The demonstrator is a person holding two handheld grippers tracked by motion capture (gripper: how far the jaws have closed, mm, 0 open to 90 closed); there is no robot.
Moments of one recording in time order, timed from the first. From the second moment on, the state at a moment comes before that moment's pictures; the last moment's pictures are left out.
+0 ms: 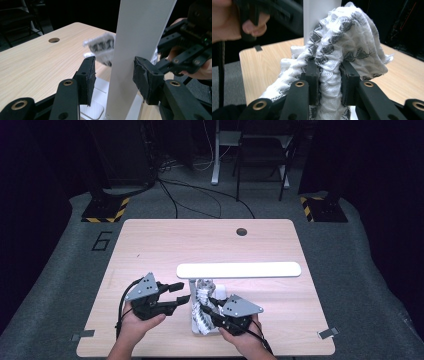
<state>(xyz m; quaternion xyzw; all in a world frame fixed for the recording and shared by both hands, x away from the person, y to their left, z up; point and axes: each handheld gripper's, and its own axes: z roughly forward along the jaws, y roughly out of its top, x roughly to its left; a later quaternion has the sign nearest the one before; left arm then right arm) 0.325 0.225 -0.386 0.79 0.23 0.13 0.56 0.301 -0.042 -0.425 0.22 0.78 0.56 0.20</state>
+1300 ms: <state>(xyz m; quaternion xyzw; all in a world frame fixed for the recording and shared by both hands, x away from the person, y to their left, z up) 0.326 0.224 -0.390 0.79 0.23 0.12 0.55 0.320 -0.037 -0.513 0.26 0.84 0.45 0.15</state>
